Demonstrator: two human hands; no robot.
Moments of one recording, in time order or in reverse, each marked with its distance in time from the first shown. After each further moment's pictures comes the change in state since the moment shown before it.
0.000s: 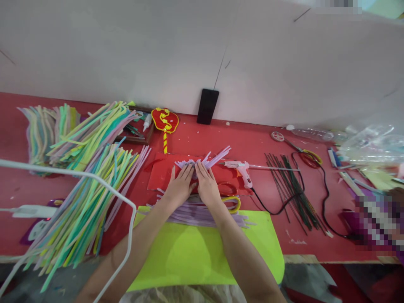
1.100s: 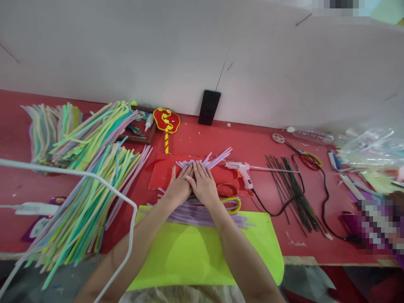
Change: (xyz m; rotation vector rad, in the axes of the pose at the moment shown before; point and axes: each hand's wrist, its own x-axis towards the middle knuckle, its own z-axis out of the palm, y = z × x) left_hand 0.001 0.001 -0.008 0.001 -0.092 0.000; right_hand 0.005 -0.013 0.004 -0.049 0.022 0.003
